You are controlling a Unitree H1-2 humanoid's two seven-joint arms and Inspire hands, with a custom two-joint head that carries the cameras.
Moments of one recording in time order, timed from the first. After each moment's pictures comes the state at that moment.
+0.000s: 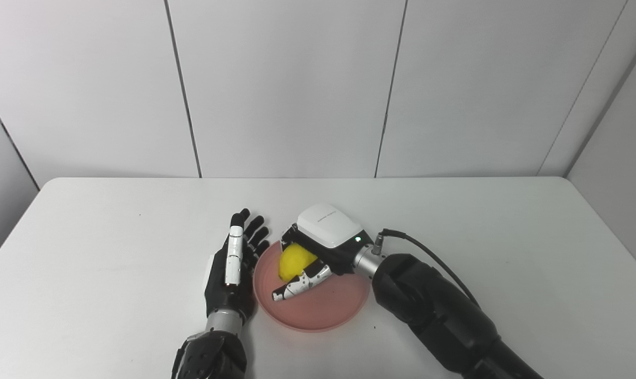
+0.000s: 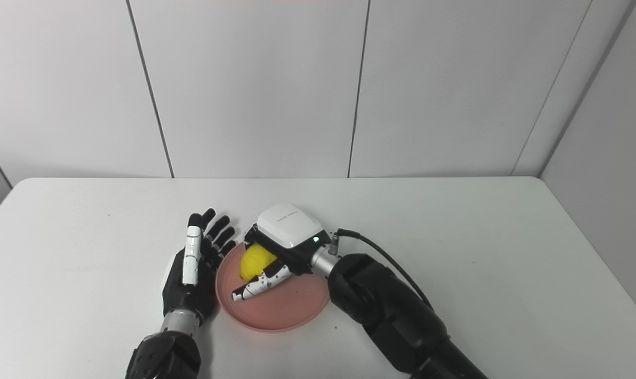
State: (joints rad) left arm -0.25 -0.18 -0.01 0.07 -0.26 0.22 0.11; right arm -0.63 -0.26 0.55 0.23 -0.88 -0.11 0.23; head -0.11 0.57
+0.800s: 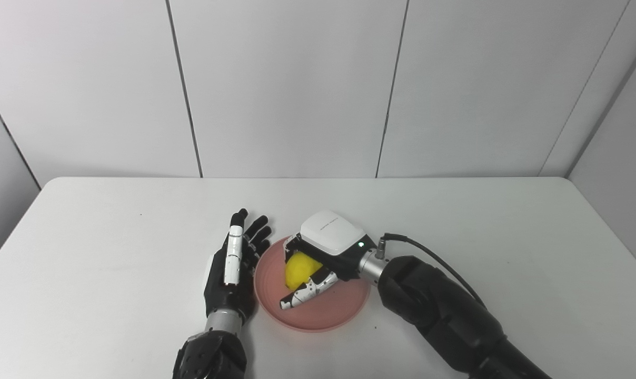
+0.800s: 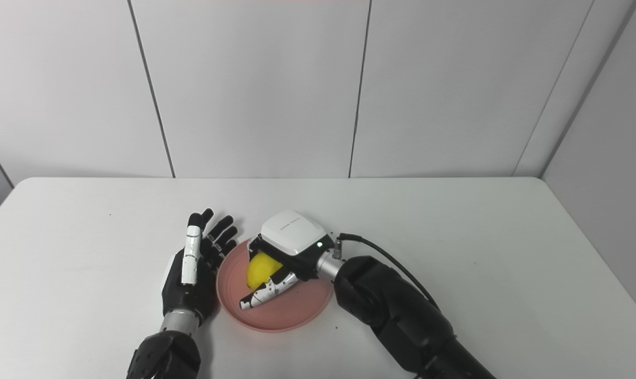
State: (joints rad) left arm -0.25 -0.18 0.00 0.07 -0.30 0.22 0.11; right arm -0.63 -0.28 0.55 0.26 -0.90 -0.16 0.24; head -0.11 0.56
